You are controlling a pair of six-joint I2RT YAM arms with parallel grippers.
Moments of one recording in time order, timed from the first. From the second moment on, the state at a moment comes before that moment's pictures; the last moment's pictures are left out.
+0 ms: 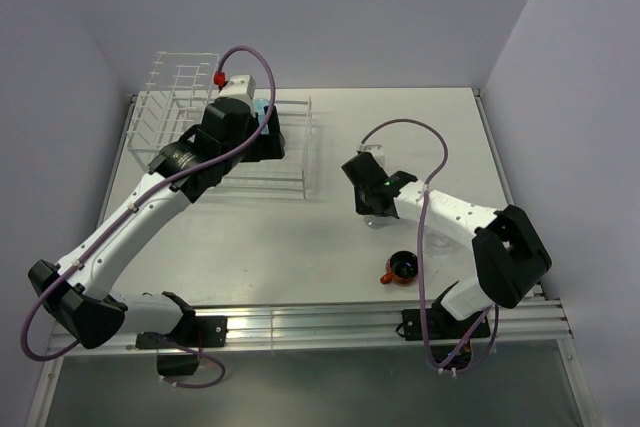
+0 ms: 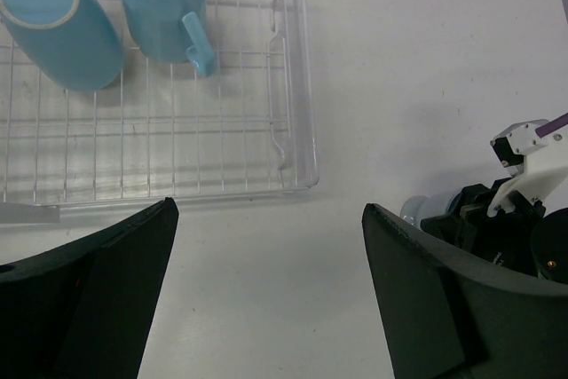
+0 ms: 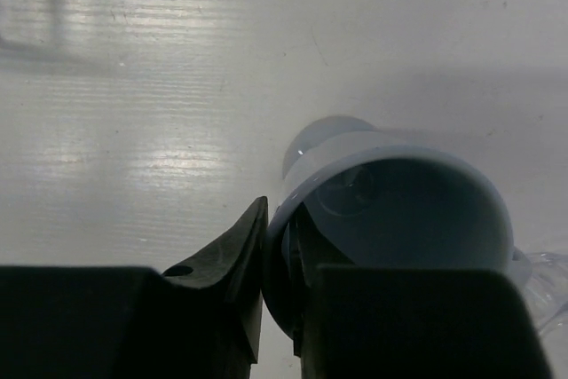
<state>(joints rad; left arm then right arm) -0.65 1.30 1.43 -0.65 -0.30 -0.48 0.66 1.48 0.94 -0.51 0.34 0.52</state>
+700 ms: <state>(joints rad) -0.54 1.30 1.34 -0.43 0.12 -0.50 0.54 1.18 1.21 -0.66 0.09 0.48</state>
